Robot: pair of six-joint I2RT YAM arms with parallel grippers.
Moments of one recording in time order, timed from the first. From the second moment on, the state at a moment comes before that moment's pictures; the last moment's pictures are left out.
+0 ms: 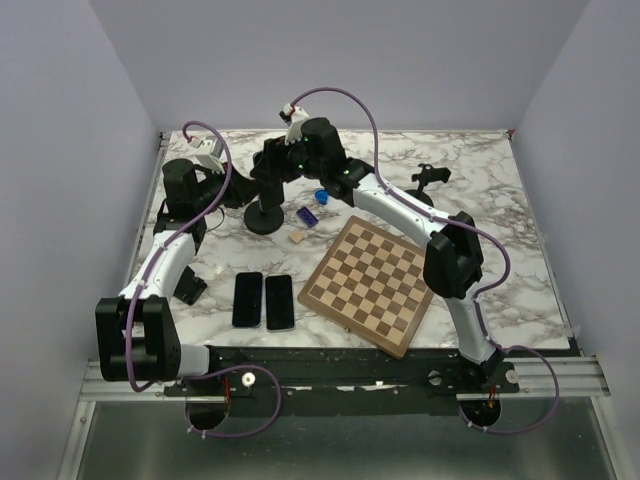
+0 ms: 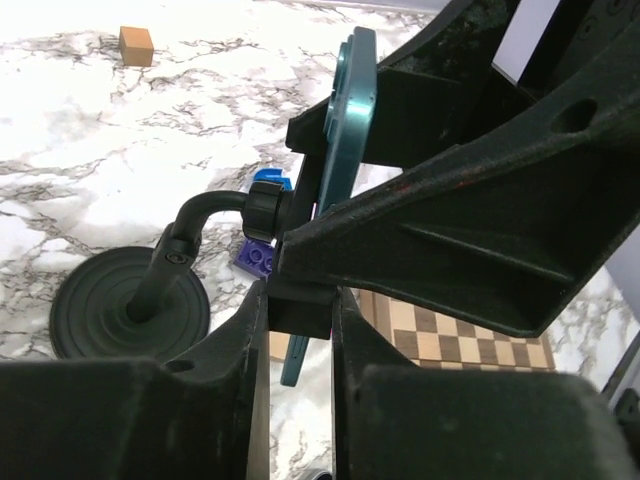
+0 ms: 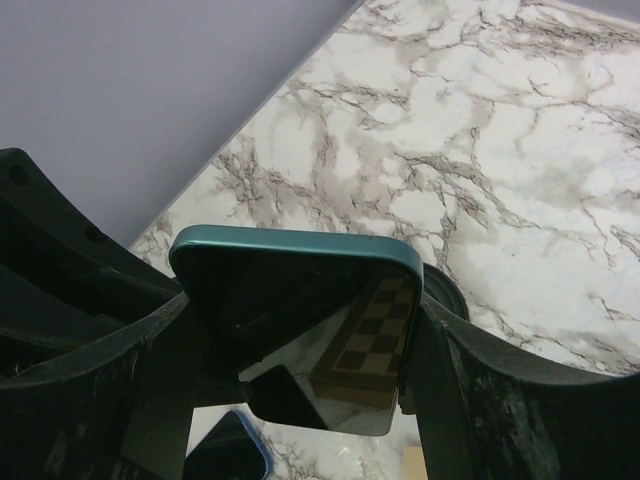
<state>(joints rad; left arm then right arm) 0.01 1.34 0.91 0.18 0.70 -0.37 0.77 2.17 2.02 -0.12 -0.22 0.34</state>
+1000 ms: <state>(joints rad) 0.05 1.40 0.90 0.24 0.86 -0.41 0.60 2.19 1.89 0.17 -0.76 0.51</state>
